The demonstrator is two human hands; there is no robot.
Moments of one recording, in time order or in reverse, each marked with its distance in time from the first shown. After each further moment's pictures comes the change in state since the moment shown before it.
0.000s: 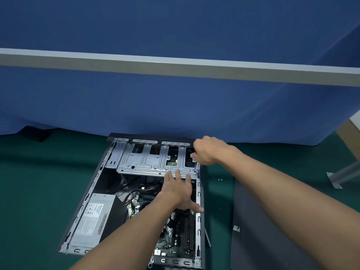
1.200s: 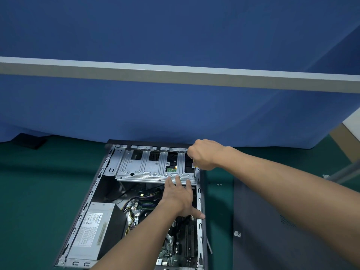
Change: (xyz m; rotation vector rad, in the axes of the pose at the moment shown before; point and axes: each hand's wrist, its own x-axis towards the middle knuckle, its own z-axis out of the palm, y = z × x) left_hand -0.002 0.000 -0.003 0.024 0.003 0.013; right_hand 0.007 -0.006 -0.012 -0.217 -0.016 -0.170
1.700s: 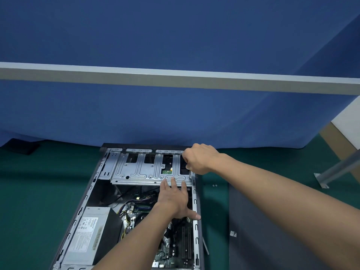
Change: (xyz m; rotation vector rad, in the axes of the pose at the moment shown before) left_hand 0.003 0.000 0.003 0.005 0.012 -0.009; right_hand -0.006 -0.006 0.010 0.122 0.041 0.113
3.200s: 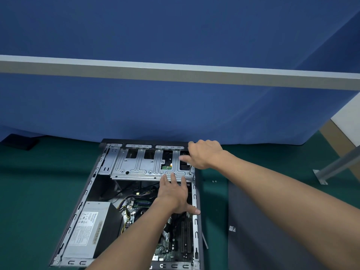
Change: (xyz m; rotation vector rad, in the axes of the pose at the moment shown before) left_hand 0.002 0.000 0.003 -0.005 0.015 -0.005; right_hand -0.002 0.004 0.006 0.007 0.008 0.127
